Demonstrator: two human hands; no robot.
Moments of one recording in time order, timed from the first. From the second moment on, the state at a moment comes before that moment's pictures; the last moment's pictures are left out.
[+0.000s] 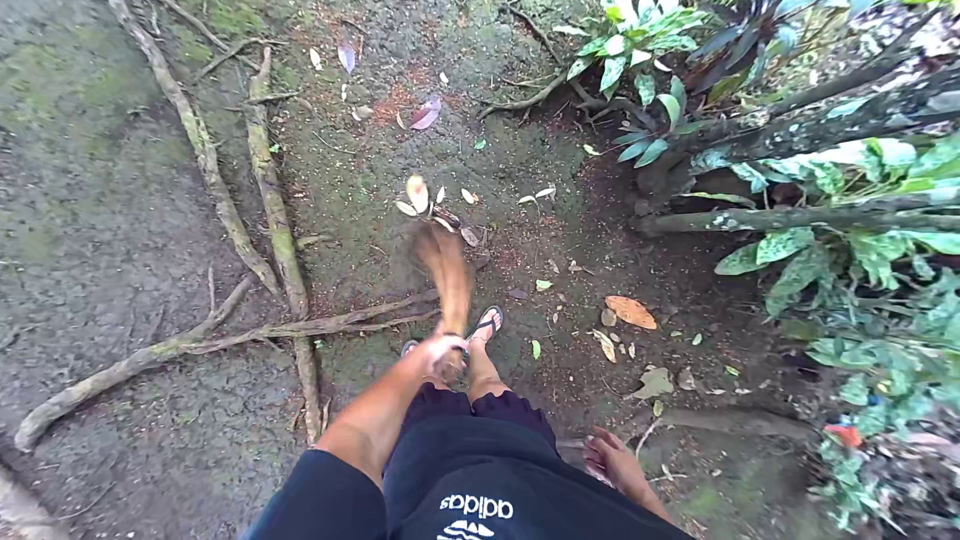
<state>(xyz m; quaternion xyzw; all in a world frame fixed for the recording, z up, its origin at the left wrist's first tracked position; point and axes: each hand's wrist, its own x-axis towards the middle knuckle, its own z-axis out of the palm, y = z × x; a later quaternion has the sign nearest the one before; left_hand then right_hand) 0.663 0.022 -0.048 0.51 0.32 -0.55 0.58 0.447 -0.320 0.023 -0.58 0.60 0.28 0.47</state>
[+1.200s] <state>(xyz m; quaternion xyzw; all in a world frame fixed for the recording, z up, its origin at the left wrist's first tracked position) 0.677 -0.006 0.056 0.65 0.22 -0.57 0.45 0.580 -0.431 0.001 -0.57 0.57 0.32 0.50</state>
